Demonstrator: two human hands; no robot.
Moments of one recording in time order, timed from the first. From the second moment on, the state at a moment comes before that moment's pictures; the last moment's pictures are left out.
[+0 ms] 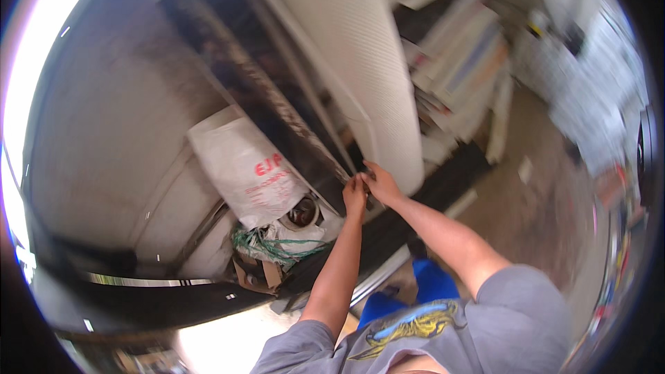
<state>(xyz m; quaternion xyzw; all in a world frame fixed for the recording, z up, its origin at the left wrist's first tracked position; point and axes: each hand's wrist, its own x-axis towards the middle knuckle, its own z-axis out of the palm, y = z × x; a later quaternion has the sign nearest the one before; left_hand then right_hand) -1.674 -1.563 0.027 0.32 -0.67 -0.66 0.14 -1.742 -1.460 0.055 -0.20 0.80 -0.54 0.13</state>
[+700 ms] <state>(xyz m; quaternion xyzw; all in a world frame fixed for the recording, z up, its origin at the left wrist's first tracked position) -1.396 -1.179 0.025 -0.24 -0.68 -0.57 -0.39 -1.300 -1.086 0.039 0.39 0.74 -0.52 -0.20</state>
